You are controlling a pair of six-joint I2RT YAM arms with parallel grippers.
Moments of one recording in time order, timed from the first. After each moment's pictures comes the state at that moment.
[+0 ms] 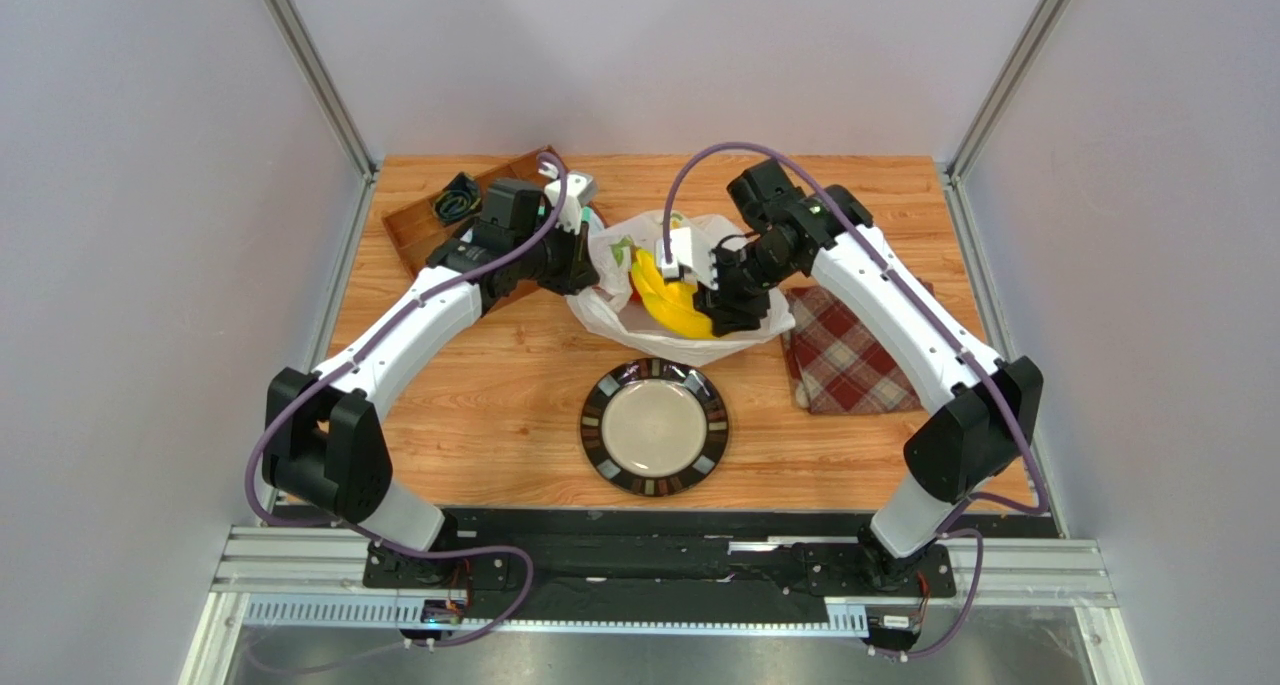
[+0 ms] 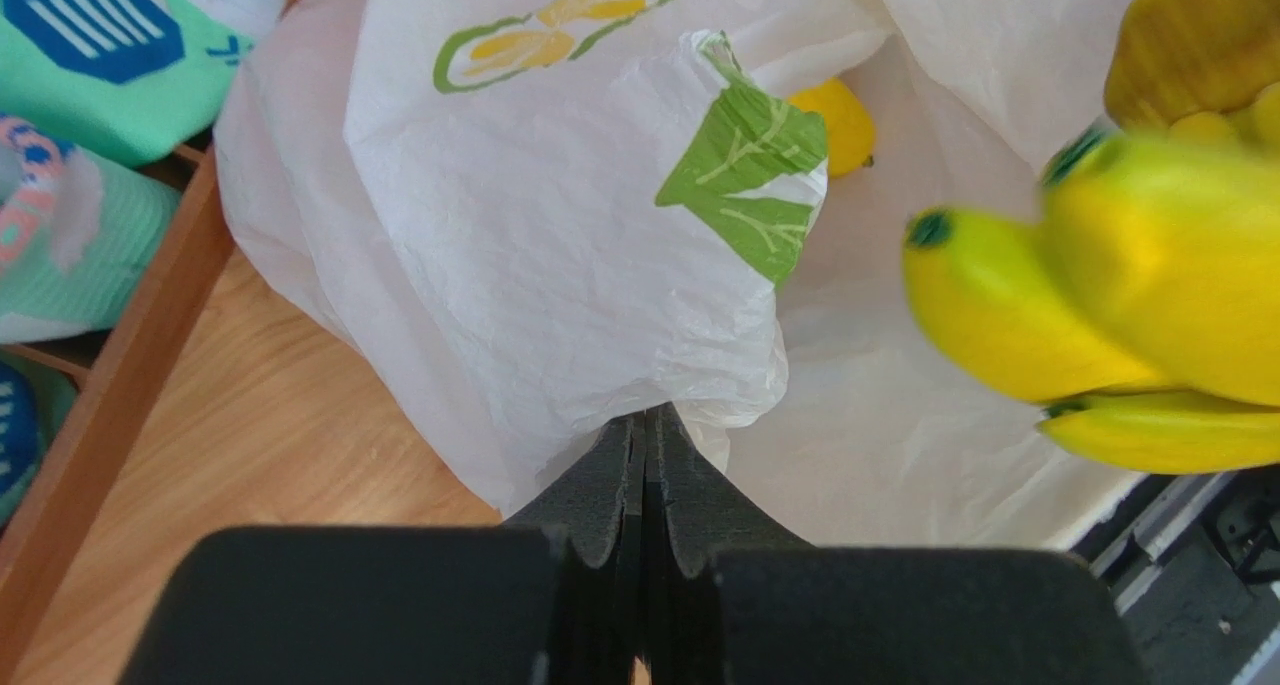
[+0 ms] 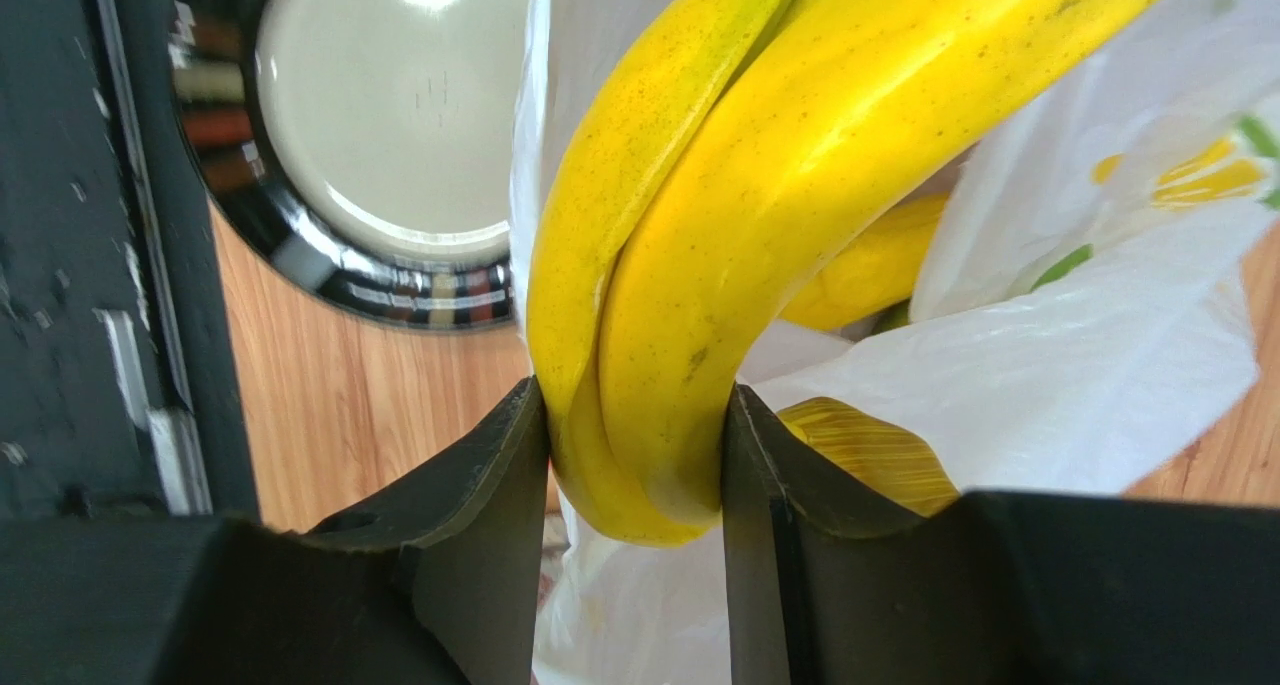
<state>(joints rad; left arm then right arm) -0.40 1.52 1.26 -0.41 0.35 -0.08 0.54 1.66 1.69 -1.22 -0.45 -1.03</state>
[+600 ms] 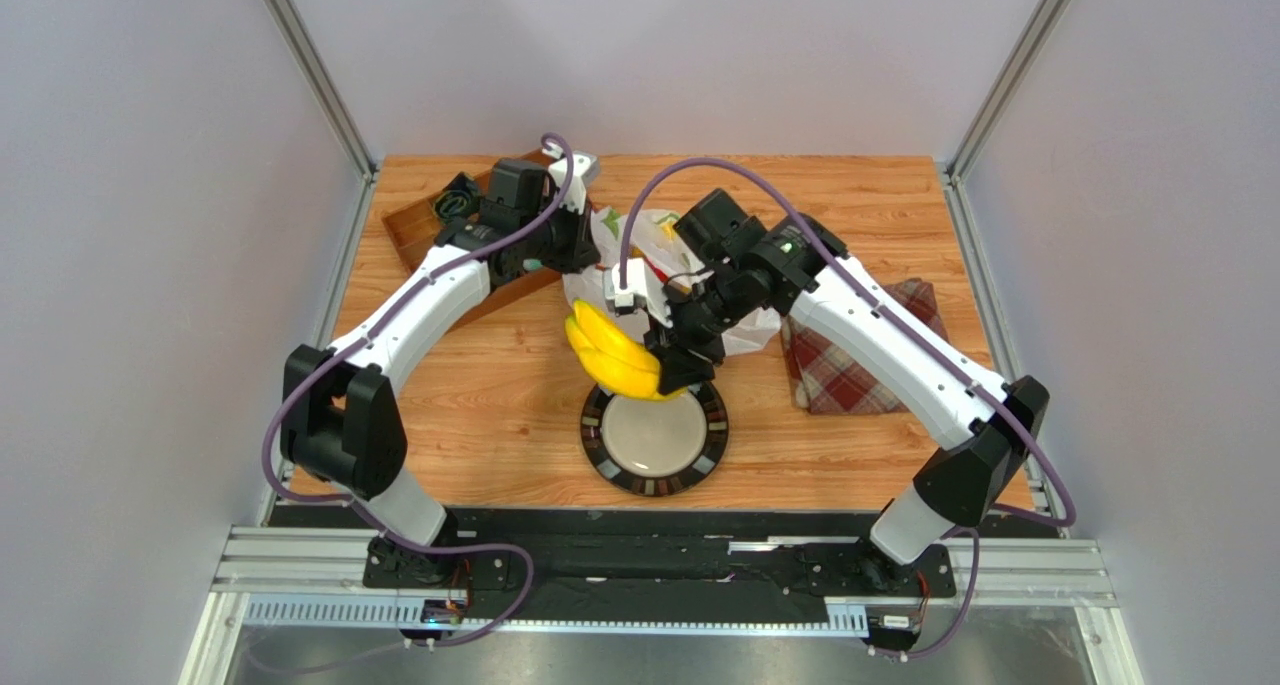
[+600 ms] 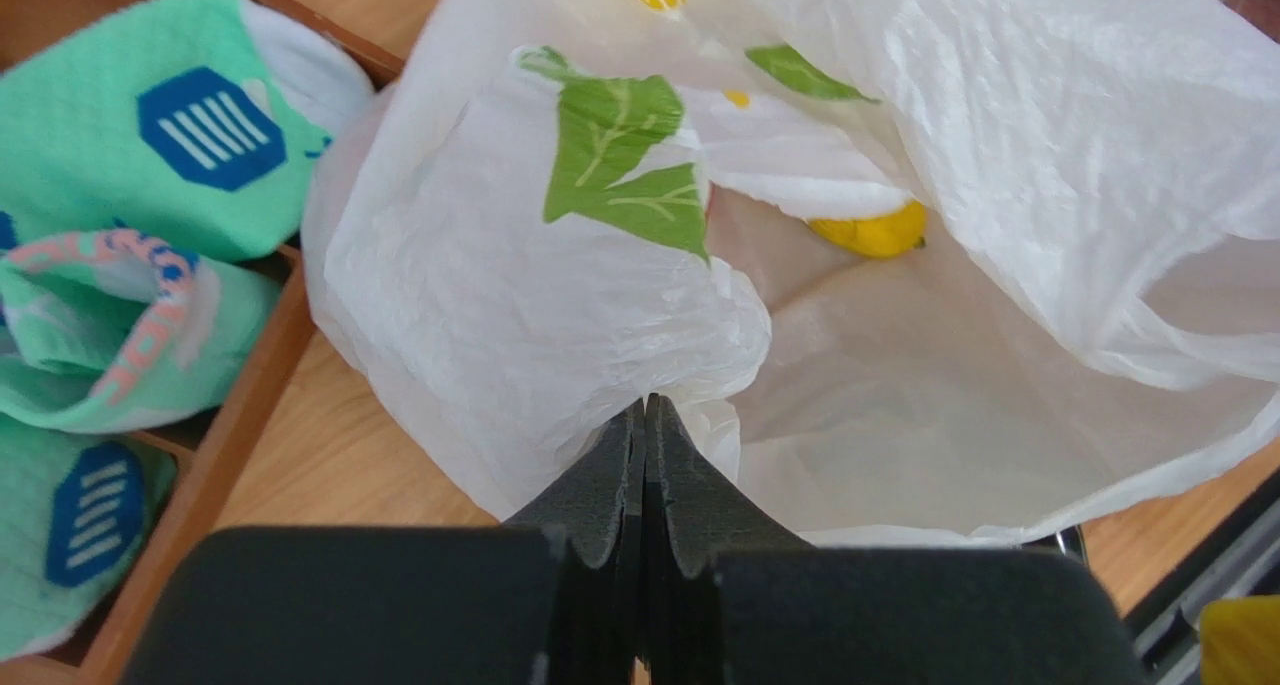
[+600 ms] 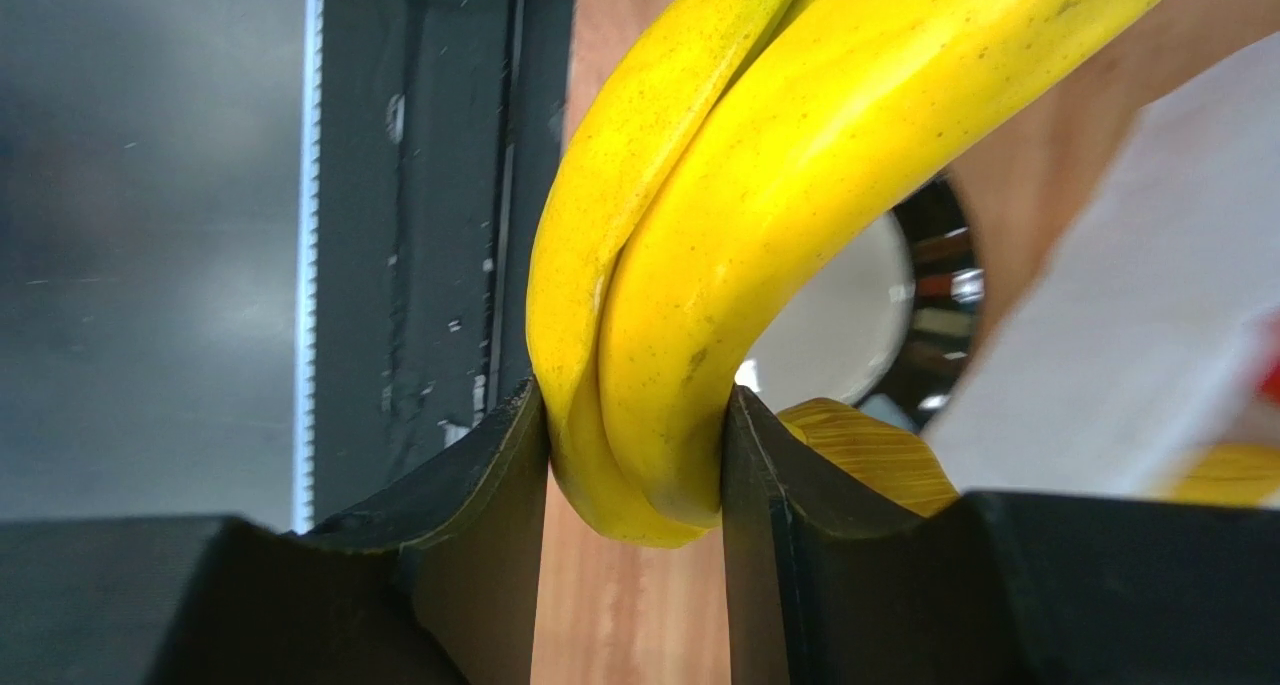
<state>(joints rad) -0.38 1.60 1.35 -0.41 0.33 -0.05 0.79 1.60 1.76 -1.23 -0.64 -0.69</state>
